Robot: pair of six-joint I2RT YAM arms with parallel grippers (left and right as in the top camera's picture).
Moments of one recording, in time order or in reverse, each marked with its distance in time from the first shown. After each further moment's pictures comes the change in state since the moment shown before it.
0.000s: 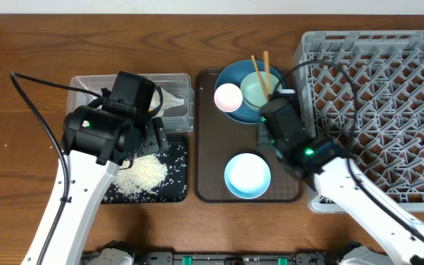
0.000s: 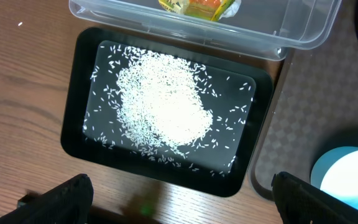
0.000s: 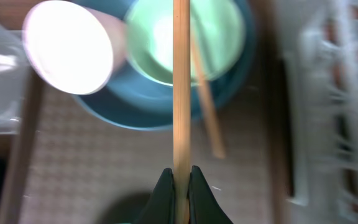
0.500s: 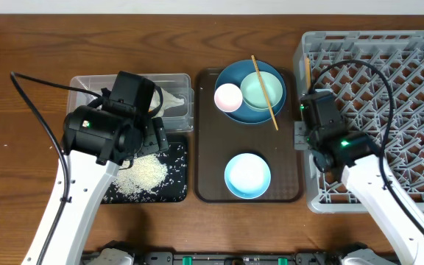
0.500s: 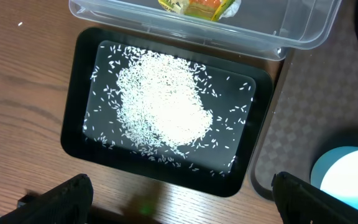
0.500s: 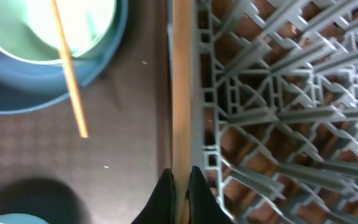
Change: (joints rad) left arm 0.000 0.000 0.000 0.000 0.000 0.000; right arm -0.225 -0.048 0.000 -0.172 0.007 -0.192
